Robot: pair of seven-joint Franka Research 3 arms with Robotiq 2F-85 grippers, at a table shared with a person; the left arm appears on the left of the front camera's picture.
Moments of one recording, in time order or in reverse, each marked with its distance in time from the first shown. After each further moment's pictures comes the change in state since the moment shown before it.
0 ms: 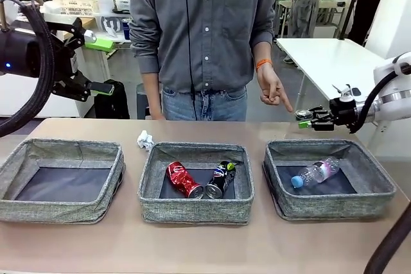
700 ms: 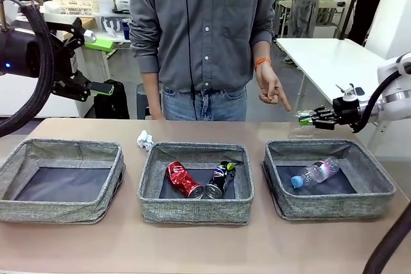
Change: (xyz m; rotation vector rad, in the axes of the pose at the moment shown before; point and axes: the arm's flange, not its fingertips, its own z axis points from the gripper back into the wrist) left arm 0.000 0.000 0.000 0.000 0.000 0.000; right arm 0.001 0.000 0.014 -0.020 0.004 0.005
